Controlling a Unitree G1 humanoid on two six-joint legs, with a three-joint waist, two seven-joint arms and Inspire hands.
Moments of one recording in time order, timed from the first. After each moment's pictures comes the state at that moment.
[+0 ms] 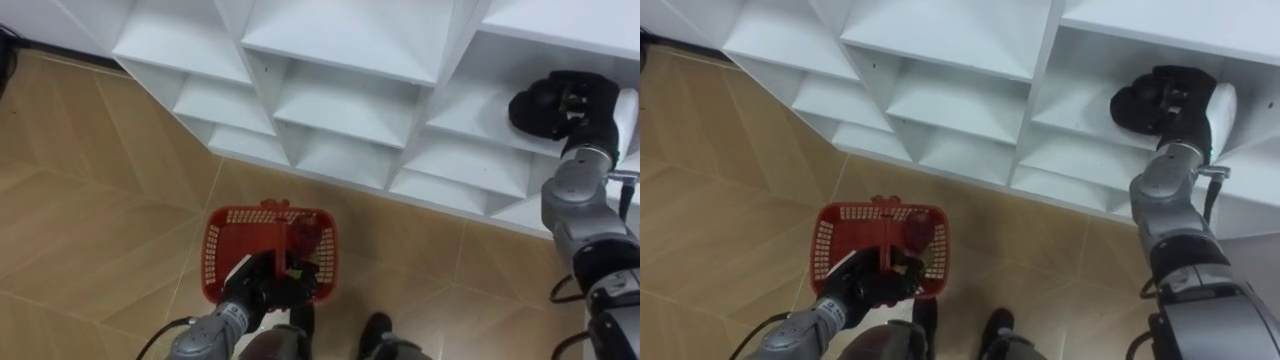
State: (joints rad) left arm -0.12 0.18 -0.38 0.82 -0.50 -0.10 -0.14; right arm -0.65 -0.44 0.13 1.09 0.15 -0.19 -0.50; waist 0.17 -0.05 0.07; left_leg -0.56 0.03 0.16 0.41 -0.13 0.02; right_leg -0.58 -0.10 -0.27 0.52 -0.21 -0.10
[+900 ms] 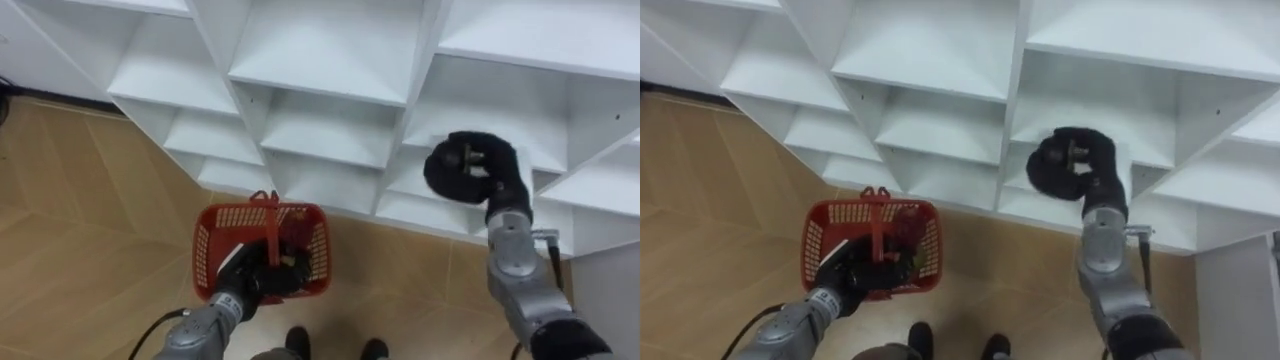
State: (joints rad) left arm -0.11 0.19 -0.33 0.76 -0.52 -0.14 -0.14; right arm -0.26 -0.28 0.26 0.77 0.14 -0.26 -0.31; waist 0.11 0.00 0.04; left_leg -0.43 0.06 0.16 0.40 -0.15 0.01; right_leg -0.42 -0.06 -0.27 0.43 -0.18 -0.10
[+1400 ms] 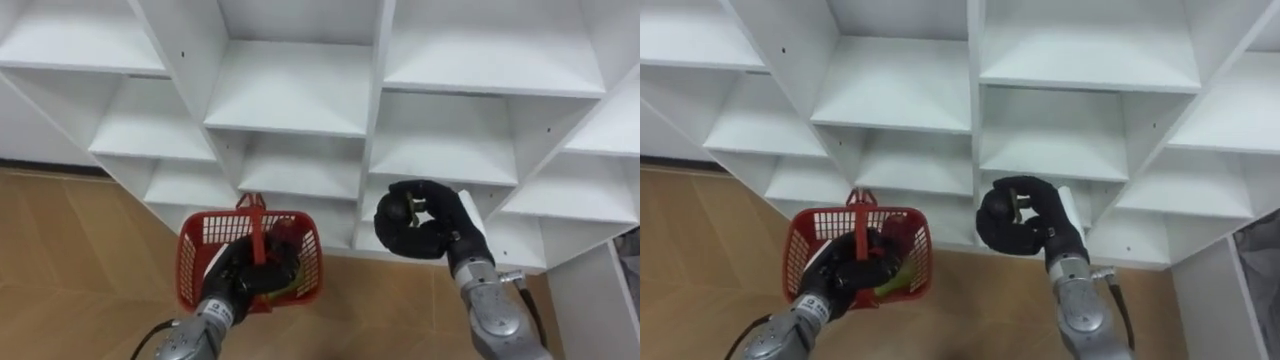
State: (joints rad) left arm 0.02 0.18 -0.24 0.63 -0.51 -0.19 -0.14; right arm -0.03 -0.25 0.27 0.52 0.02 -0.27 -0.14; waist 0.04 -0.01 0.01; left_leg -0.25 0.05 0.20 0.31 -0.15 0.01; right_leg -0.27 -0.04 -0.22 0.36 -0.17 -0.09
